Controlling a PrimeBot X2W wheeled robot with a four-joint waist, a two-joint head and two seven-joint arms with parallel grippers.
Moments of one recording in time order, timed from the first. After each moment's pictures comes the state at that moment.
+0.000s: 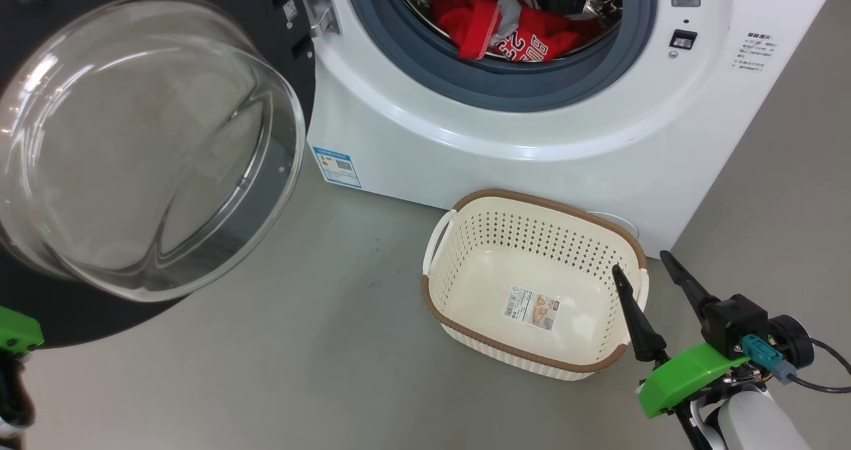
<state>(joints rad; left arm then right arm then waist) -0.48 0.37 0.13 0.65 -0.65 0.15 -0.25 -0.19 -0.09 0.06 0.42 0.15 0.12 -0.26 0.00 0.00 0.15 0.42</state>
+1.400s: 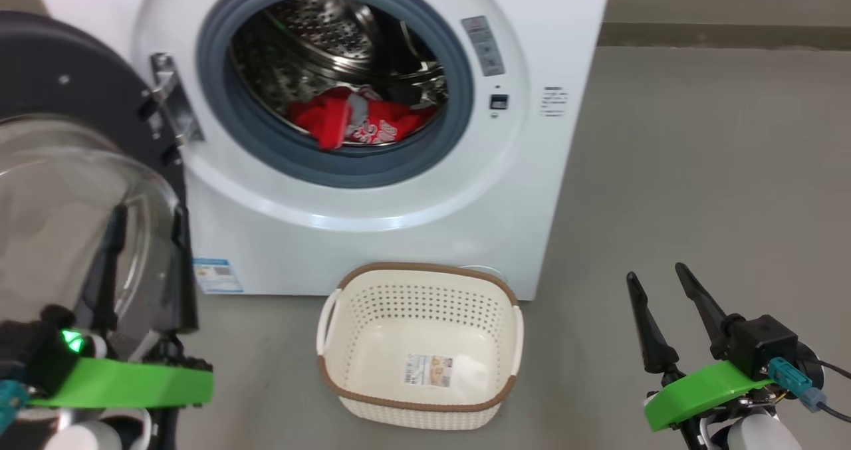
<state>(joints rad) -0.22 0.16 0.04 0.03 -0.39 -0.08 -0.20 -0.10 -0.05 0.00 0.33 0.21 0.12 -0.26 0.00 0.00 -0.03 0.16</state>
